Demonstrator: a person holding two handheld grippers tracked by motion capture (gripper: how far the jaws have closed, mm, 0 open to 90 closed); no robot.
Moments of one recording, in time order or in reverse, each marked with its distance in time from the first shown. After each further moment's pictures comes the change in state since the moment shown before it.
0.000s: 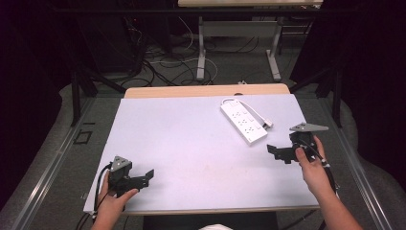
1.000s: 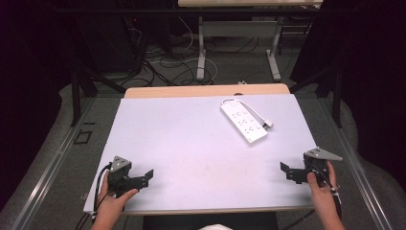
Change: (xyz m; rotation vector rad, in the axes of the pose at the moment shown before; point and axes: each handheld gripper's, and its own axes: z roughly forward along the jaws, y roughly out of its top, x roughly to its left) left arm 0.000 0.000 -0.001 -0.003 0.007 -0.001; right arm -0.023 -0.085 -0.005 -0.063 -0.096 0.074
